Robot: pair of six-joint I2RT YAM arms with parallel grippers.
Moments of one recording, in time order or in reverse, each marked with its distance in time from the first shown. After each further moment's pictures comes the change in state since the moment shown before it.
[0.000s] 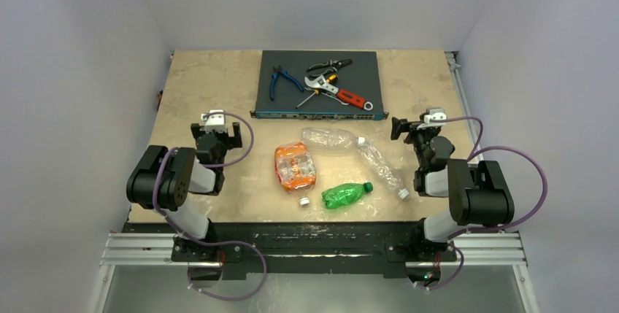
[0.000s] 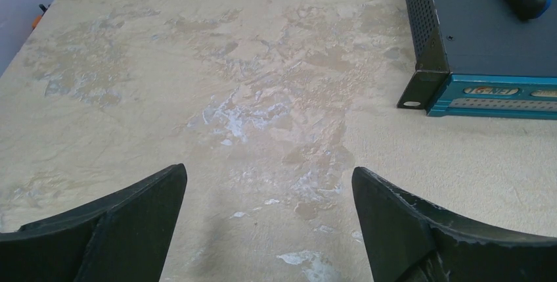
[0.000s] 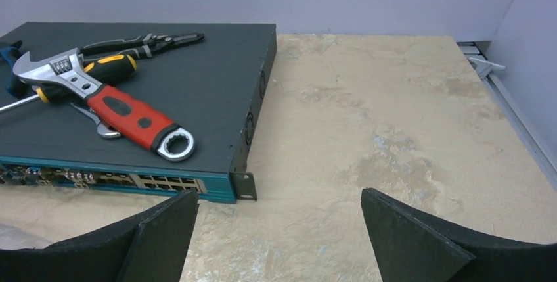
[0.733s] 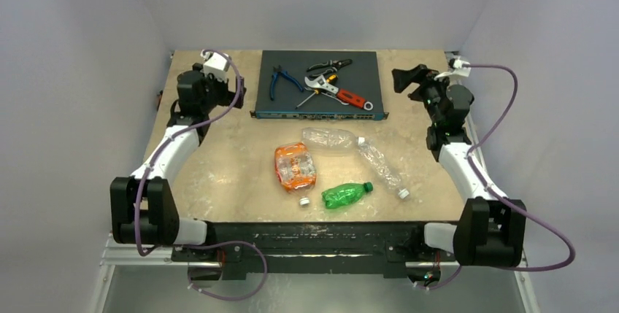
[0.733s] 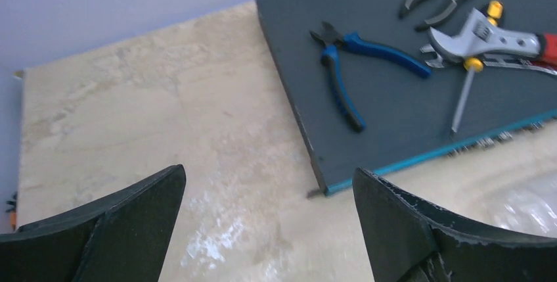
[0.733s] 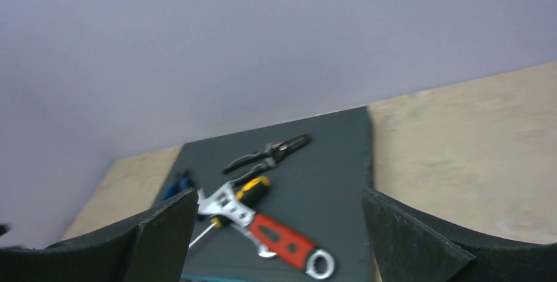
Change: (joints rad) left arm 0.037 -0.271 0.620 -0.937 0.373 0.107; right arm 0.031 -0.291 0.497 -0.756 0.024 0.379
